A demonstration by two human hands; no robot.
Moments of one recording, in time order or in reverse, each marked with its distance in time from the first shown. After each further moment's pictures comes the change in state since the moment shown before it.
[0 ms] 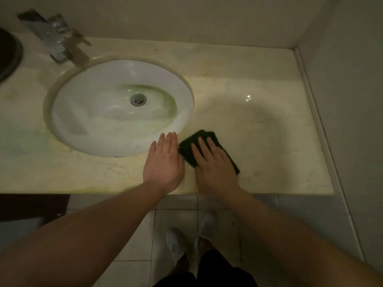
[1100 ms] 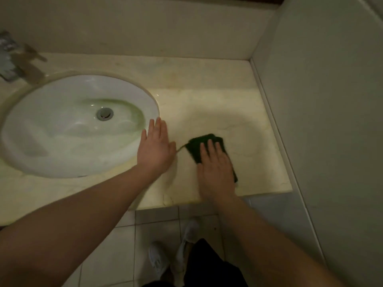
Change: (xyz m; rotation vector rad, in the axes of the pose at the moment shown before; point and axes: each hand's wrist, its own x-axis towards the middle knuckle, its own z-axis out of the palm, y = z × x) left_hand 0.069 0.054 -0.006 -0.082 -0.017 0.045; right_hand -0.032 0.066 -0.013 -0.022 0.024 0.390
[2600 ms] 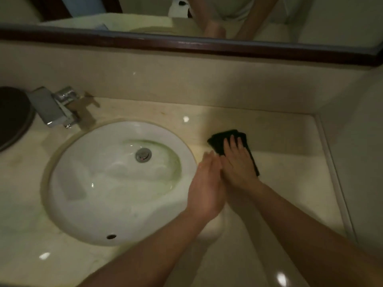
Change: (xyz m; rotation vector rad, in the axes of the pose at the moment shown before) left_hand 0.100 0.033 -0.024 -0.439 0.206 0.023; right_hand 0.256 -0.021 -0.036 0.378 -0.216 -0.090
